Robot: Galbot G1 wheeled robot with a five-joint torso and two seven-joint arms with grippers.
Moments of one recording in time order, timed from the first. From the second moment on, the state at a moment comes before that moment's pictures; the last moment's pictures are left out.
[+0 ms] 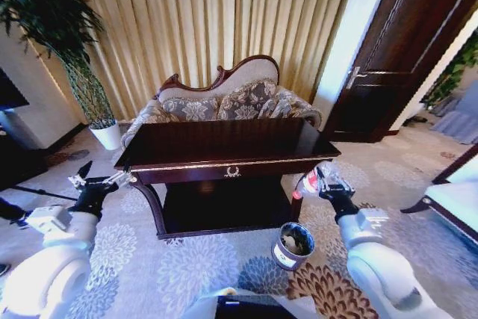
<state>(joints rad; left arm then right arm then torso) 1.72 -1.02 -0.97 -2.48 -0.65 0.31 -0.31 -1.64 1.07 0.69 2.20 0.40 -0.27 0.34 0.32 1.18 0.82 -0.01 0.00</state>
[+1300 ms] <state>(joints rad) 1.76 -1.06 -0.94 -2.50 -0.58 0.27 -0.30 -1.09 1.25 0.56 0.94 0.24 0.08 0.29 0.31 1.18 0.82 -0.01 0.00</state>
